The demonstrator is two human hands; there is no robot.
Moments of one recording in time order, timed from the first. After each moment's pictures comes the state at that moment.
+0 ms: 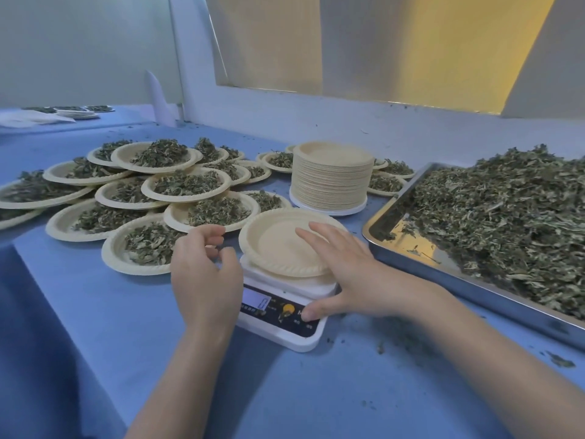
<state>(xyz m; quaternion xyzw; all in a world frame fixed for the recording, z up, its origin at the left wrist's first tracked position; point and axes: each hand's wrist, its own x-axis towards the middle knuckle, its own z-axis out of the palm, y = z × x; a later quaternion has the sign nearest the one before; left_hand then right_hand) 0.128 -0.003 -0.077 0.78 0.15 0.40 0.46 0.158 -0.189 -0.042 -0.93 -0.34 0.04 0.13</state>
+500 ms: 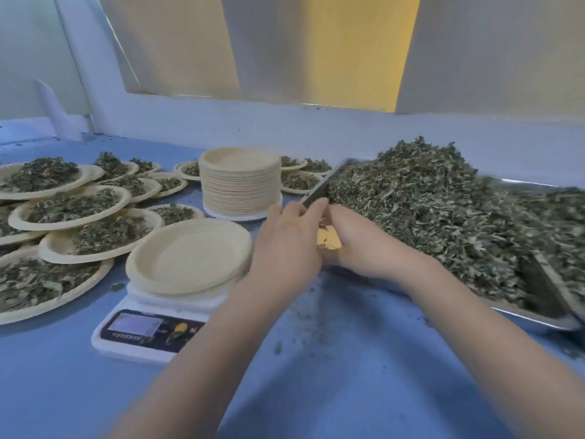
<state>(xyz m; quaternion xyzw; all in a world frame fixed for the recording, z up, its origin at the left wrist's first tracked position) 0.161 -0.169 -0.028 0.94 -0.22 0.21 0.18 0.164 -0.301 -0.014 -0.95 -0.20 -0.09 0.24</state>
